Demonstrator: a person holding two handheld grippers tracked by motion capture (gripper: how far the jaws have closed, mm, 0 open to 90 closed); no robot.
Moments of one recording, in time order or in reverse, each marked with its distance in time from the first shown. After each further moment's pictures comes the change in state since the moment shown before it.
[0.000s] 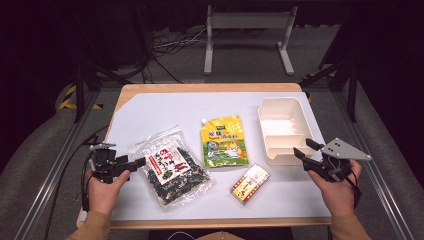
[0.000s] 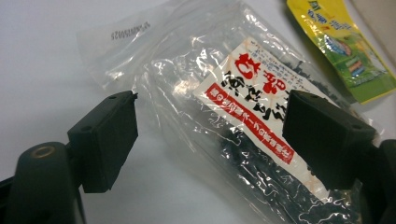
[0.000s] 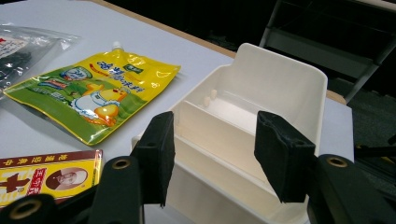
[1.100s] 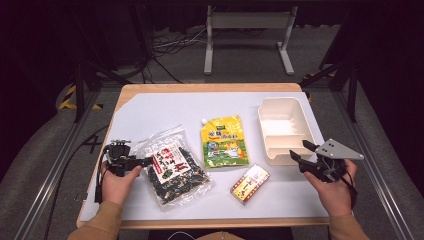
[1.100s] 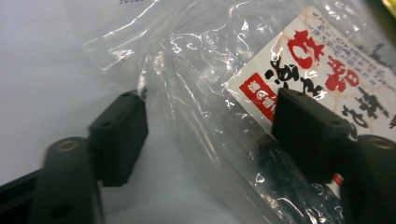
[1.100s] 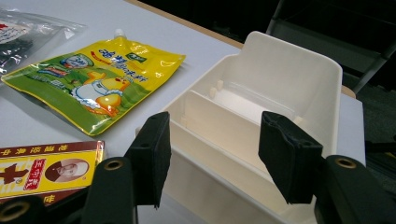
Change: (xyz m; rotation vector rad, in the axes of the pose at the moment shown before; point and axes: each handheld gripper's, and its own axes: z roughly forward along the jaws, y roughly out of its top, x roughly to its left) left arm -0.002 0.010 0.043 0.113 0.127 0.033; right arm 0.004 -0.004 0.009 0.035 0.014 -0.014
